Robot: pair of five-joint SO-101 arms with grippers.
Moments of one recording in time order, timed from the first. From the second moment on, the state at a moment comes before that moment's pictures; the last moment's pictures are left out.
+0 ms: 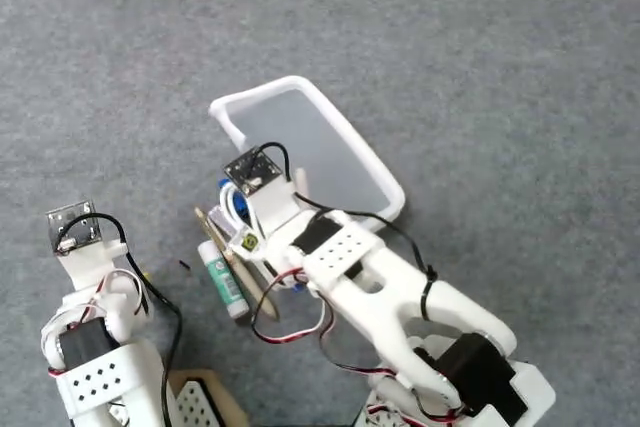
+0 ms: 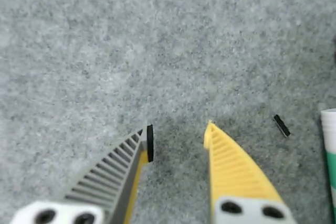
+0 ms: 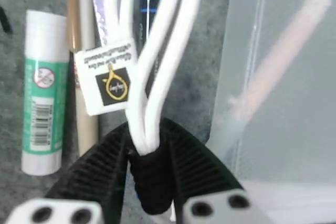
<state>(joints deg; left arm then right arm) -30.8 -92.4 92.0 71.7 -5.1 -40.7 -15.1 53.6 42.4 -1.7</state>
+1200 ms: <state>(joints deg) -30.8 -92.4 92.0 71.6 -5.1 -40.7 -20.9 50.8 56.8 -1.6</state>
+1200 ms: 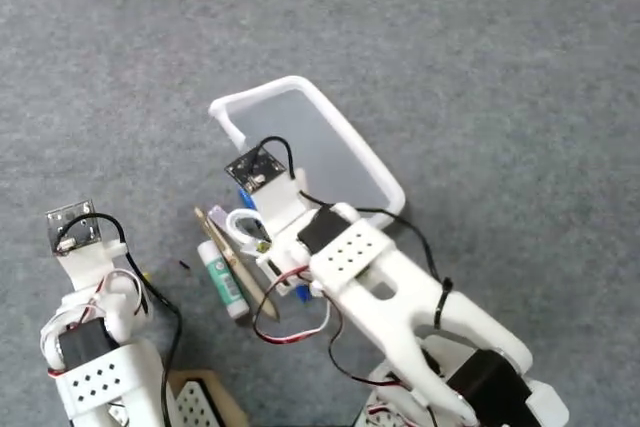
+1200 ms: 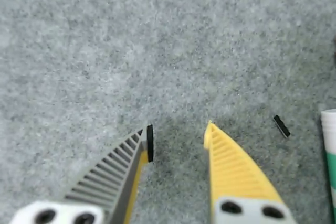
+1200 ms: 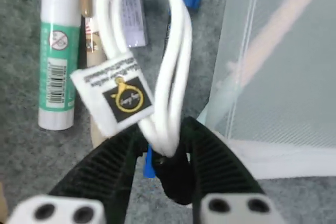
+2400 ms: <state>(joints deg) -26.4 -92.3 89.1 71.6 -5.1 -36.7 -21.1 45.3 59.5 -1.6</state>
